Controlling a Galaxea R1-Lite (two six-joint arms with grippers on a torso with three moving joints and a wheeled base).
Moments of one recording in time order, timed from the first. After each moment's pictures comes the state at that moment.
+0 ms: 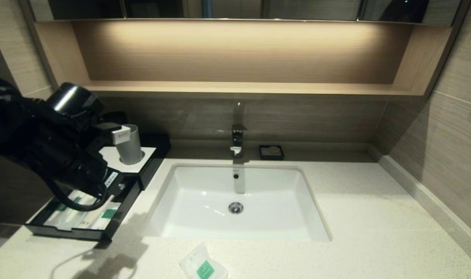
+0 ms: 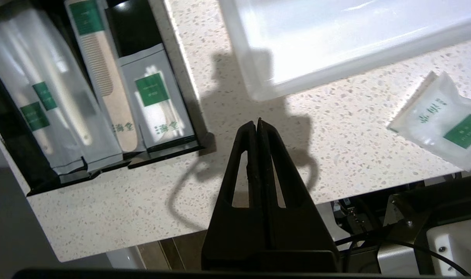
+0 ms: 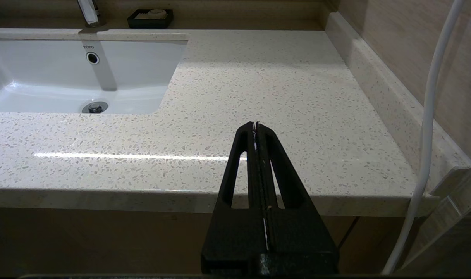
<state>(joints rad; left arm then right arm) -0.18 1.65 -1.35 0.75 -0.01 0.20 0.00 0.00 0.00 0.00 0.00 0.00</state>
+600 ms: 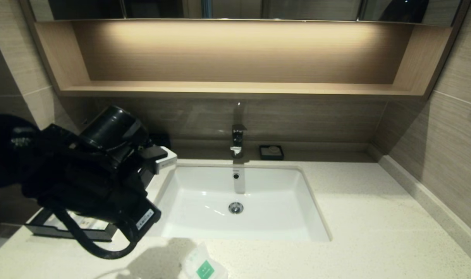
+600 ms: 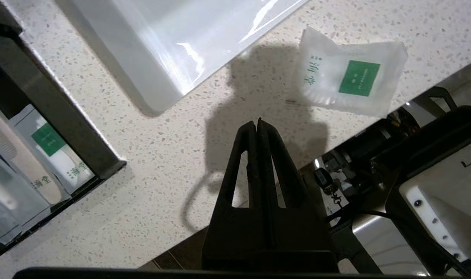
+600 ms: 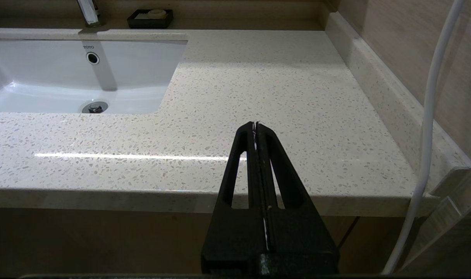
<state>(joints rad) -0.51 1.58 -1.18 0.64 -0.02 0.20 0.00 0.00 0.00 0.00 0.00 0.00</state>
